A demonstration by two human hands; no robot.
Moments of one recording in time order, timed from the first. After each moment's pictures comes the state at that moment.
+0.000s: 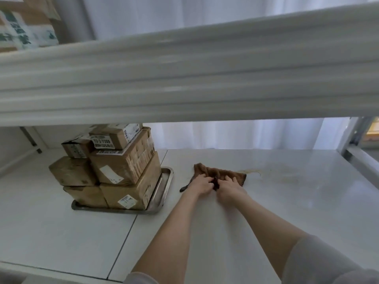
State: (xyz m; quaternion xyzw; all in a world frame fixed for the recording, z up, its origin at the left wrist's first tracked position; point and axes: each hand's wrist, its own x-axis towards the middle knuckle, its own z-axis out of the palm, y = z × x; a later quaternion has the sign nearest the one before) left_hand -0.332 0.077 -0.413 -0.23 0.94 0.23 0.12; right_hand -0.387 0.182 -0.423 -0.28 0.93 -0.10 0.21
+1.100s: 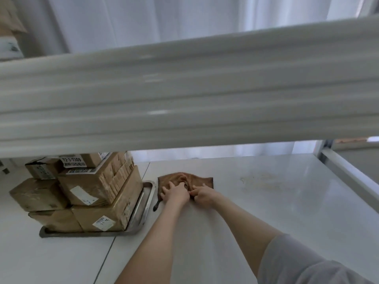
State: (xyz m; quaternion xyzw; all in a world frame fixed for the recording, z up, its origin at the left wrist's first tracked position) left_hand -0.345 0.062 -0.416 -0.39 0.90 0.19 0.08; right_hand -0.407 0.160 -0.417 -0.40 0.87 -0.10 0.28
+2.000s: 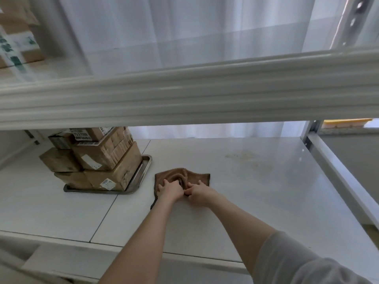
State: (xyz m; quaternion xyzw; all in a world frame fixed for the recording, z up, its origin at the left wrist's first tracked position) left_hand -0.289 0.136 -0.435 -0.42 0.88 0.16 0.15; right_hand -0.344 0.259 -0.404 -0.45 0.84 -0.05 0.30
